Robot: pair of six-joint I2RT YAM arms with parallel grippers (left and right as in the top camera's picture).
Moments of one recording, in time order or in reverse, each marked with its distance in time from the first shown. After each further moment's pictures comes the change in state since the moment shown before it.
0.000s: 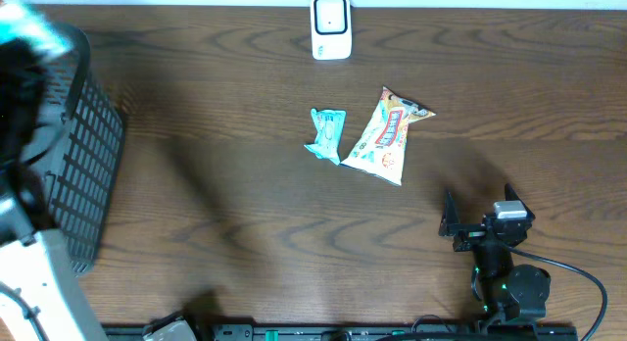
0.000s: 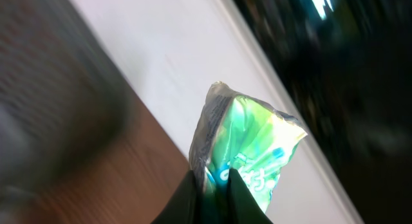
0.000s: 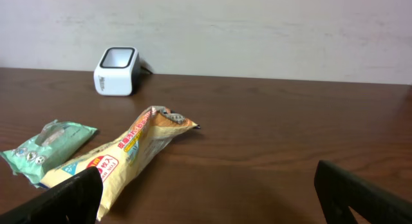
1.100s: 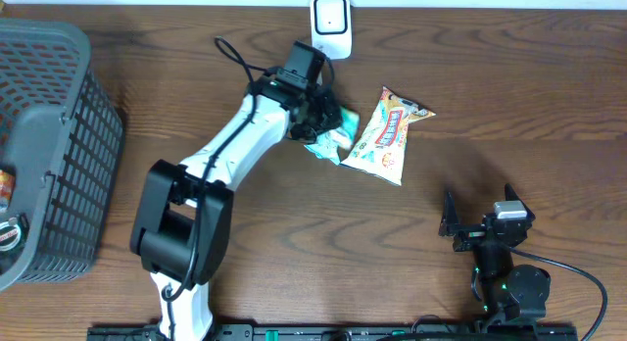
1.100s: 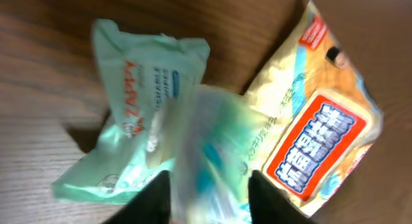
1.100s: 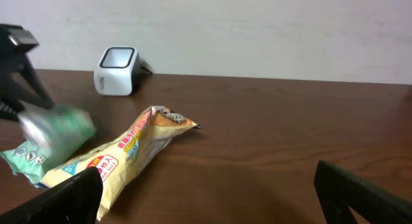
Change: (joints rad) left arm -0.873 0.782 0.000 0.013 -0.048 0.058; right arm 0.000 0.000 0.000 0.000 0.000 0.000
